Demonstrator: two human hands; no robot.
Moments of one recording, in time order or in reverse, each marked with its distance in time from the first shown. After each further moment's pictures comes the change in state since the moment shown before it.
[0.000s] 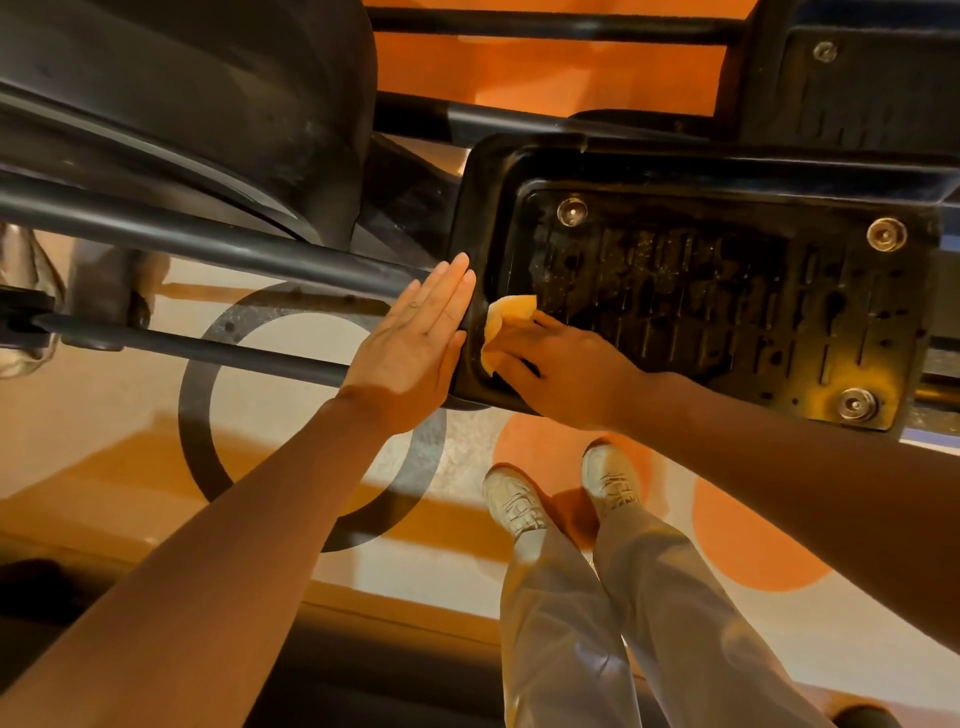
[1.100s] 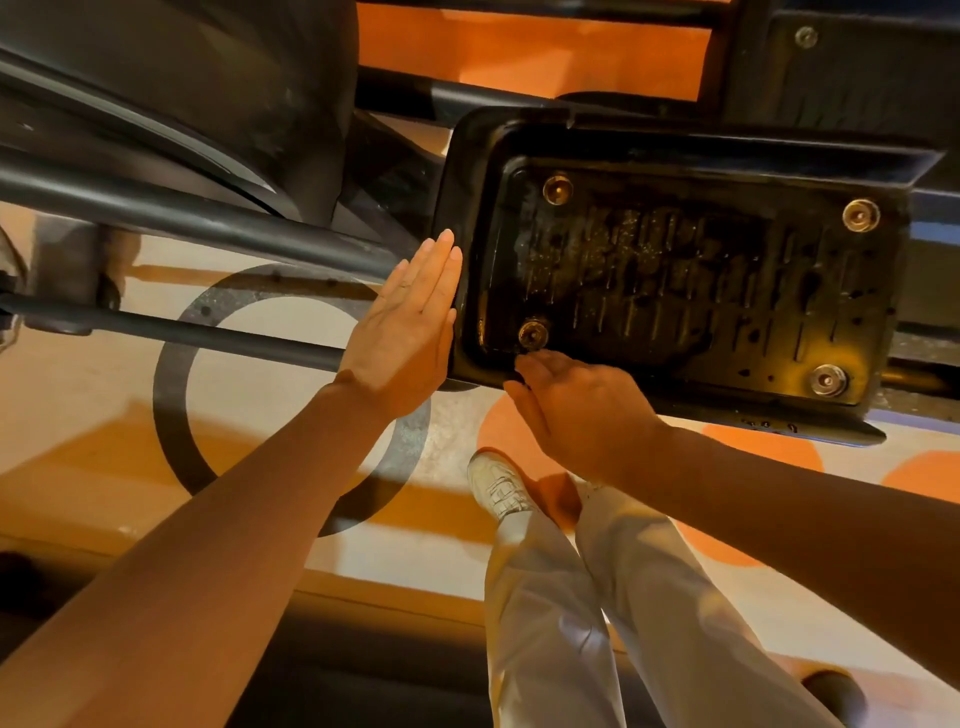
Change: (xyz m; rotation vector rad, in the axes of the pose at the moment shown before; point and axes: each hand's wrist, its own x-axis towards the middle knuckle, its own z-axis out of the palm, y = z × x) left_hand 0.001 0.013 0.003 -0.015 0.038 -0.059; right_hand -0.052 -0.024 0.018 -0.303 0.124 0.151
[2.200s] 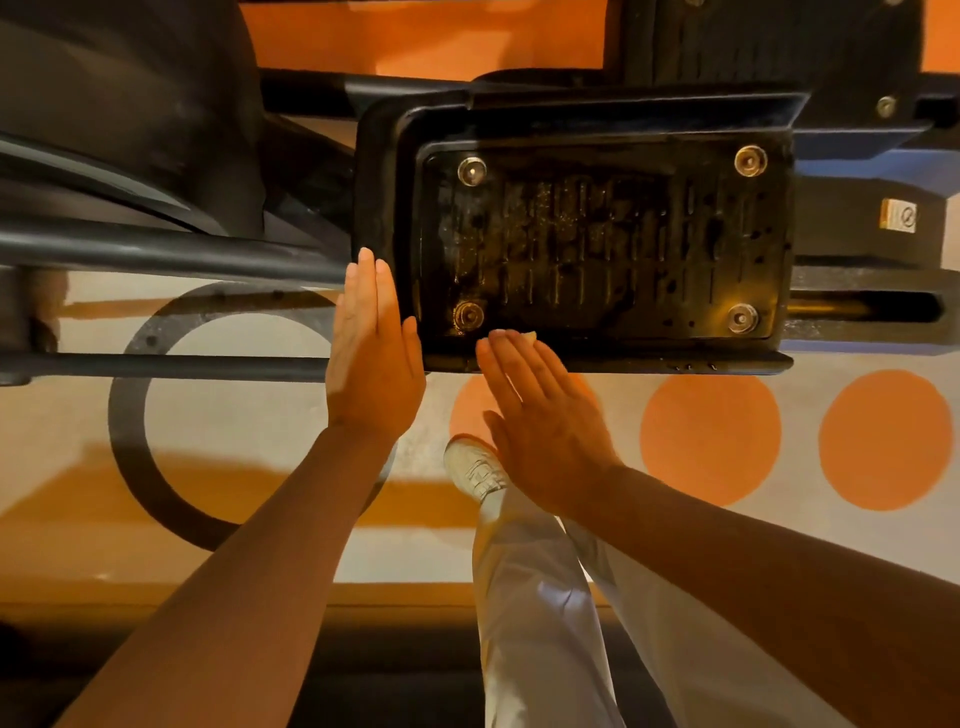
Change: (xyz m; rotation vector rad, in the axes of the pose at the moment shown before) left_hand -0.013 0.041 0.033 -0.161 0.196 -0.240; right_hand -0.050 0.006 0.053 -0.244 0.143 0.109
